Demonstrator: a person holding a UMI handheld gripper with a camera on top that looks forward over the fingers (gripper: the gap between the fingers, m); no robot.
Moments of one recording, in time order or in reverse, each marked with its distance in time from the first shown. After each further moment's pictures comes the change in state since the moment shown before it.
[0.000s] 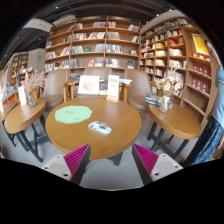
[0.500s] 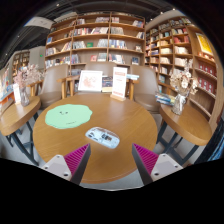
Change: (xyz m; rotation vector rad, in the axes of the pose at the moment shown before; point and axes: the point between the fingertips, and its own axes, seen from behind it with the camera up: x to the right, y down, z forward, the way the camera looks) arm -0.021 -0.011 0.128 -0.023 -0.028 -0.016
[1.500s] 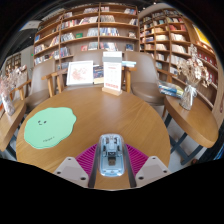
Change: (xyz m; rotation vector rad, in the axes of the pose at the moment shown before) arm 0.022 -0.020 0.128 -0.125 0.025 0.080
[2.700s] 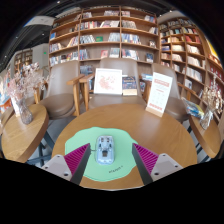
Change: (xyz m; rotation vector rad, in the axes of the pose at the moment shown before) arm -0.211 -0.078 -0.016 0.054 -0.101 -0.078
